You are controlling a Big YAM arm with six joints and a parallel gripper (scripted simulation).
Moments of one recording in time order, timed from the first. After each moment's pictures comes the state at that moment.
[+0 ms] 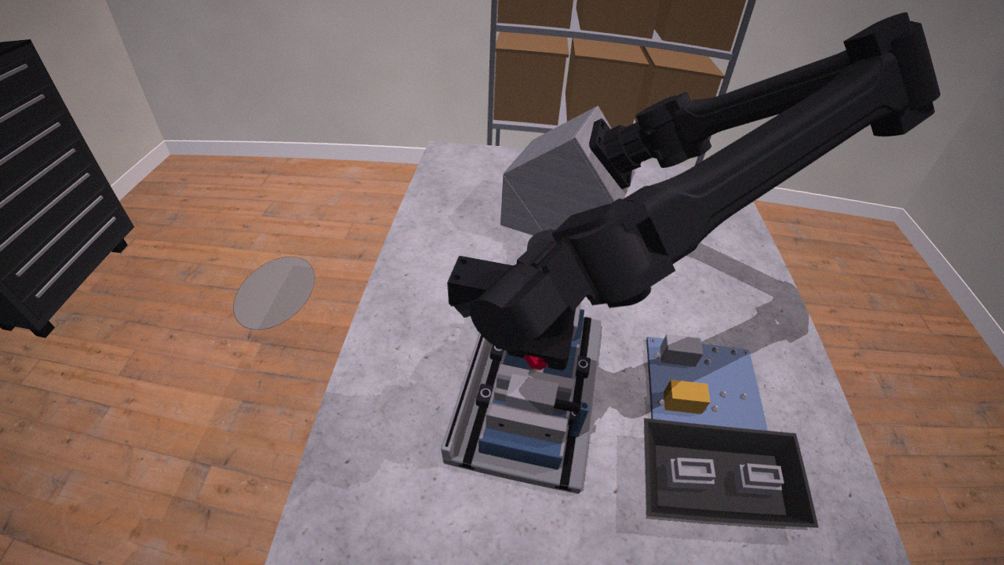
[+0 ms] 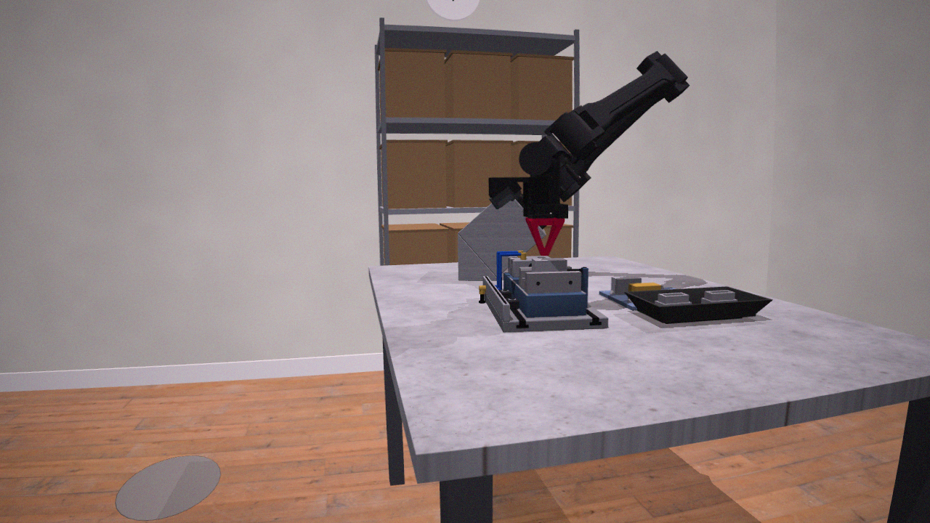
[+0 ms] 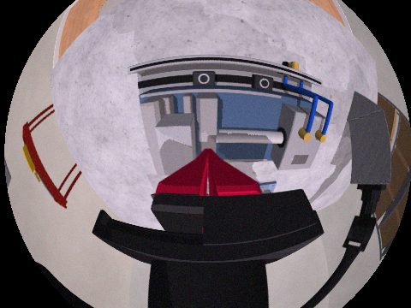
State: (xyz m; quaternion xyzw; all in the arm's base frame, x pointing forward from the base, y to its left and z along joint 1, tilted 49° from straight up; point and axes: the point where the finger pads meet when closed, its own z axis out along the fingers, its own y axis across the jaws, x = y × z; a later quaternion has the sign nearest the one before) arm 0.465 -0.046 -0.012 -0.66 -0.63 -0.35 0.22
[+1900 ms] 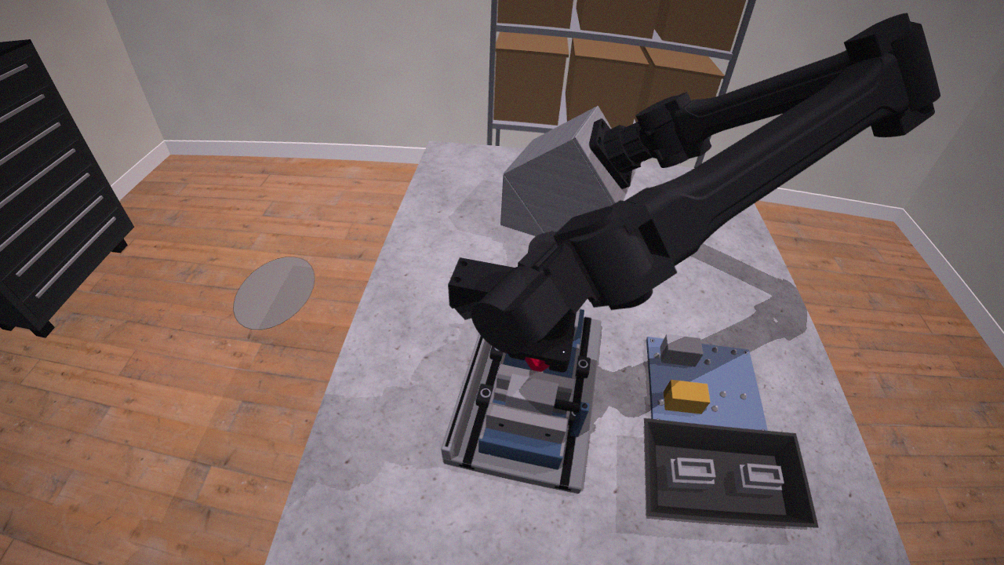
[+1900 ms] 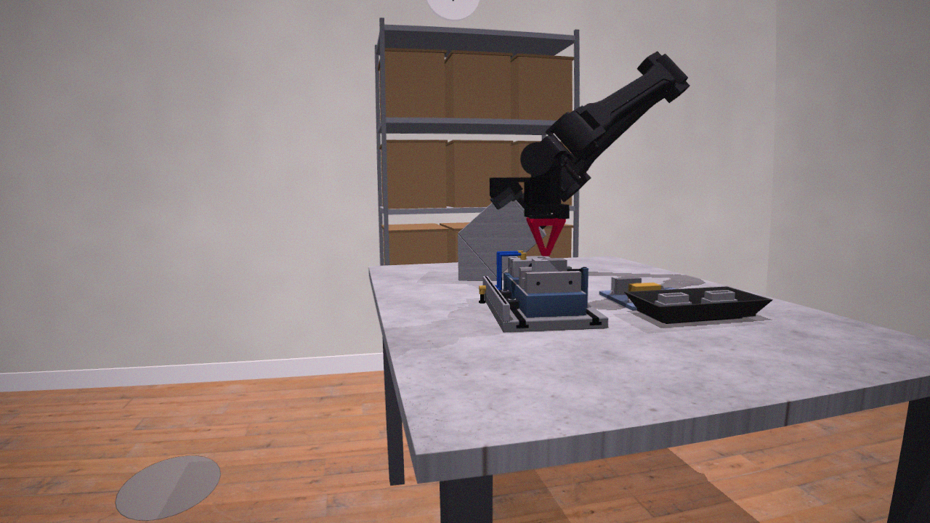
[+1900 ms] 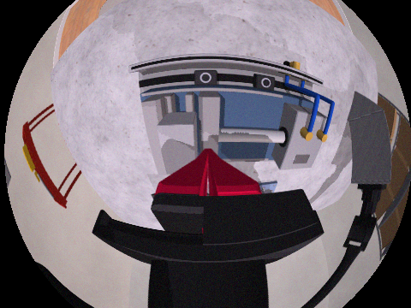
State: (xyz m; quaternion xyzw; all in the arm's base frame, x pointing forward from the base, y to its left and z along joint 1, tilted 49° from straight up) arm 0.467 -0.045 -0.010 -0.66 -0.63 -0.35 0.22
